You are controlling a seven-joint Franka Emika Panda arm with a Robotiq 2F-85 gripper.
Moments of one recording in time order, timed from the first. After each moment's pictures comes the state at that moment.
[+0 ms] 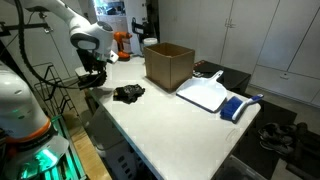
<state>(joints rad) 0.19 -0.27 0.15 -2.68 0.78 2.27 -0.19</state>
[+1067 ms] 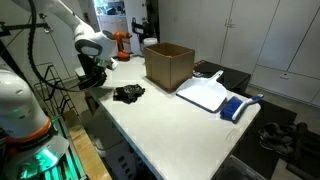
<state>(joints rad) 0.21 -0.14 0.17 -2.65 0.81 2.25 -0.20</state>
